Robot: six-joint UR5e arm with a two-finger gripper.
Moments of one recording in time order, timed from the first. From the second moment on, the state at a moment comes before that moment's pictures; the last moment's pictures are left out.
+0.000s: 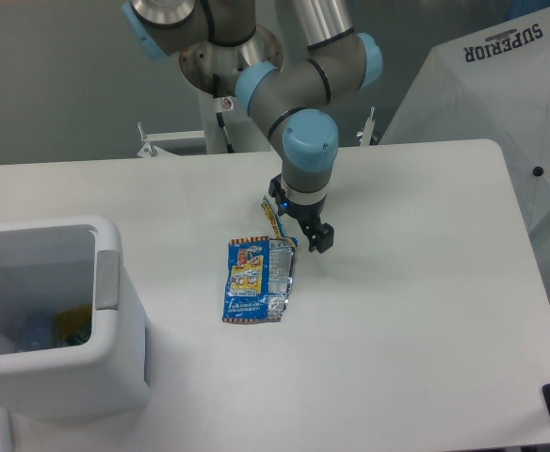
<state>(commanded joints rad) 2.55 -1.84 -2.08 -0.84 1.58 1.47</state>
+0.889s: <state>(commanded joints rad) 2.52 -1.88 -2.06 -0.84 1.58 1.43</state>
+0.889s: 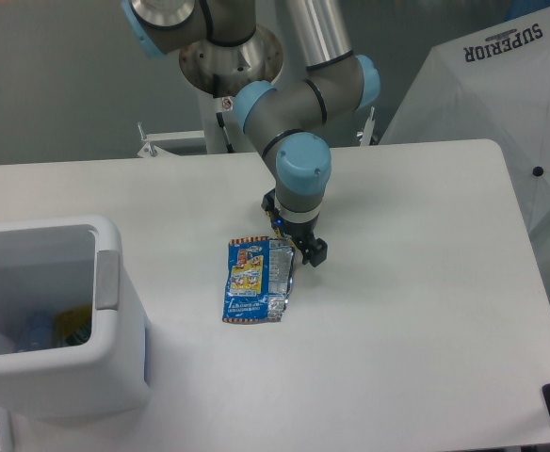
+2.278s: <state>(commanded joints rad) 2.52 -1.86 -2.07 -0.85 1.61 1.42</state>
